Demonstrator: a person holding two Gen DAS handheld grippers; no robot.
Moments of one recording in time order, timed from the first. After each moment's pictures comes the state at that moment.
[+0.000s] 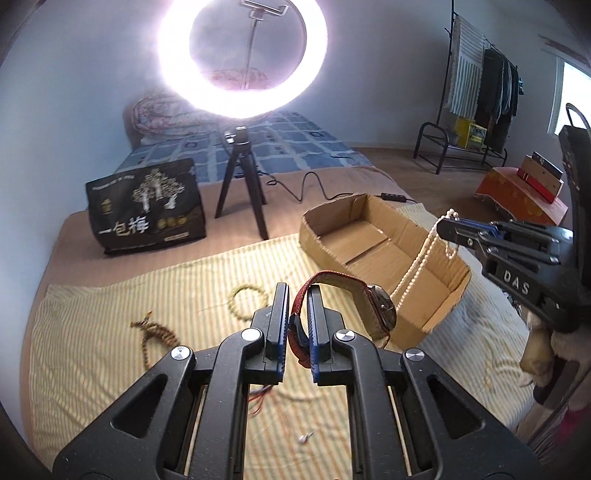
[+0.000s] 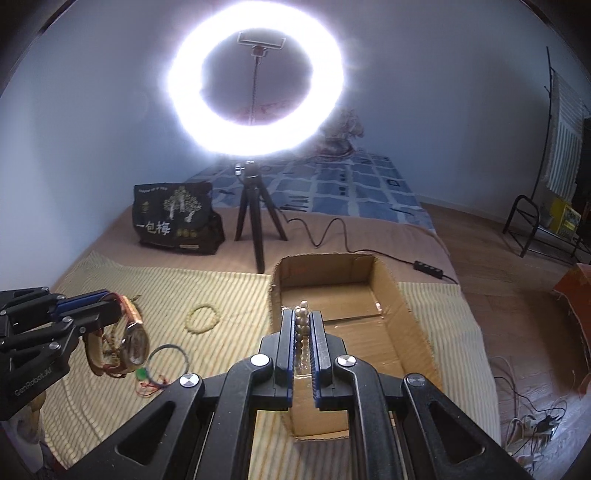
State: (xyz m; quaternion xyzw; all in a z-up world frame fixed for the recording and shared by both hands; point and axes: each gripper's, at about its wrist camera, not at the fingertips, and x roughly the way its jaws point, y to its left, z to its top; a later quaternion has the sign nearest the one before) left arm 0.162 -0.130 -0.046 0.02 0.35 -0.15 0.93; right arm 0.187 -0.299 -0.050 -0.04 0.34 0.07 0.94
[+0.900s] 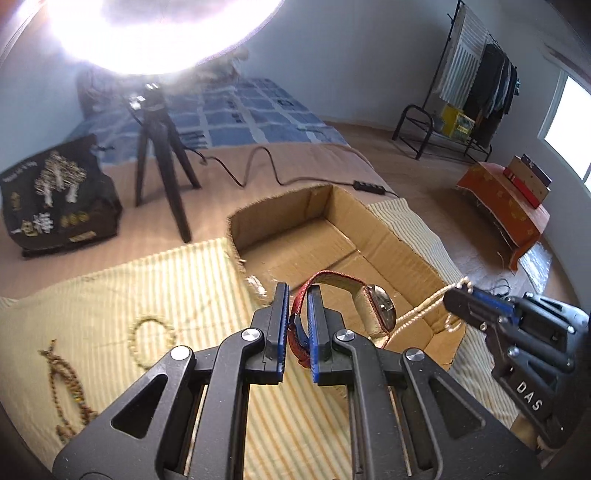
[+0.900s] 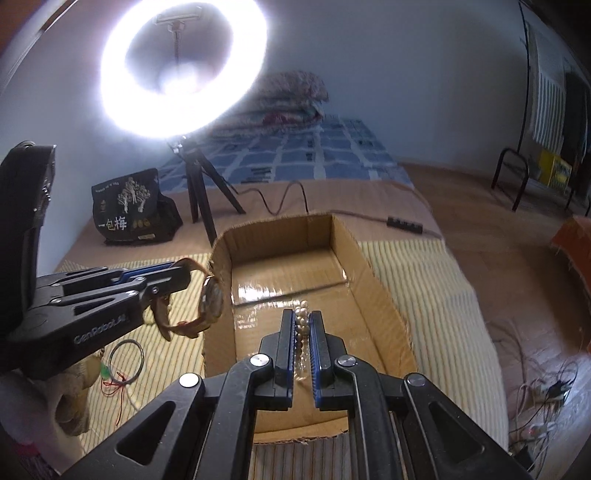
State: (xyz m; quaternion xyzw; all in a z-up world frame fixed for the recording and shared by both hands) left arm 0.266 -0.214 -0.093 -0.02 0.42 -0.21 0.89; right arm 0.222 -0.360 -0.094 0.01 0.39 0.04 0.92
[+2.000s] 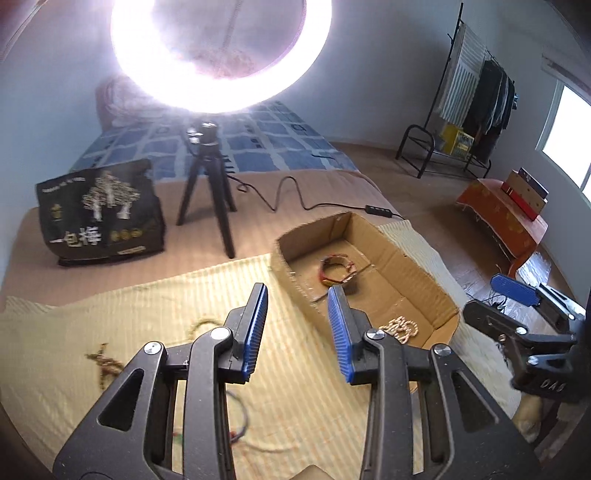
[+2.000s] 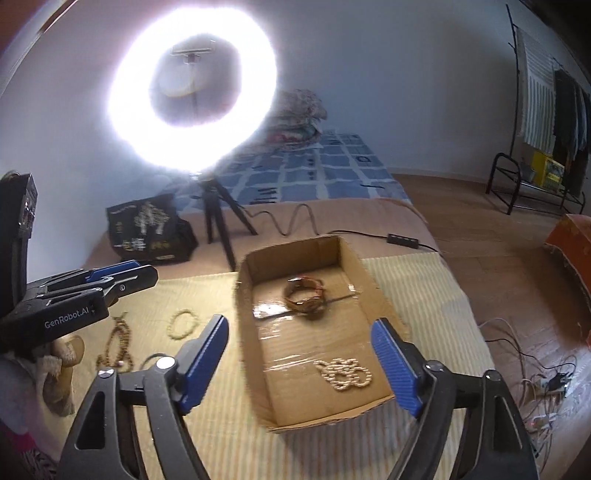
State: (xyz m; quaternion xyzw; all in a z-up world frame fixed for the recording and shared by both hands) left arm 0.233 -0.138 -0.044 -0.02 0.37 -0.19 0.91; right arm 0.189 -0.337 -0.045 0.03 0.36 0.04 0.93
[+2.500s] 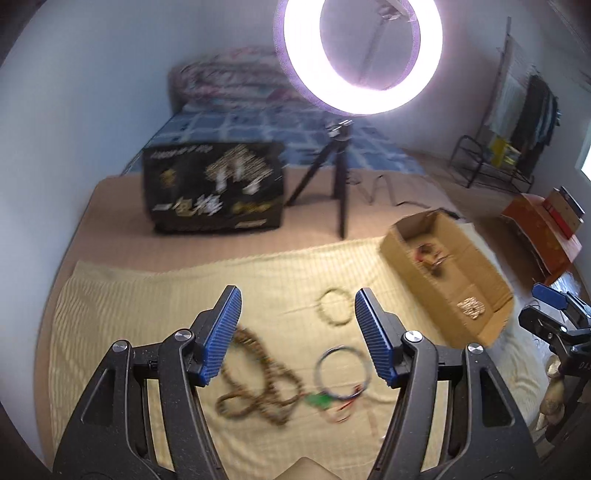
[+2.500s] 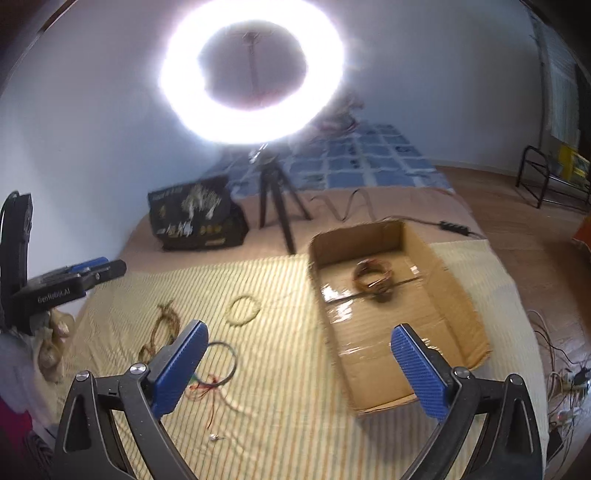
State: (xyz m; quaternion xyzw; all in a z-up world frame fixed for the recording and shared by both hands) left arm 0.212 0.000 -0.053 -0.04 0.40 -0.09 0.91; right arm 0.182 -0.269 -0.061 0.03 0.39 0.10 0.92
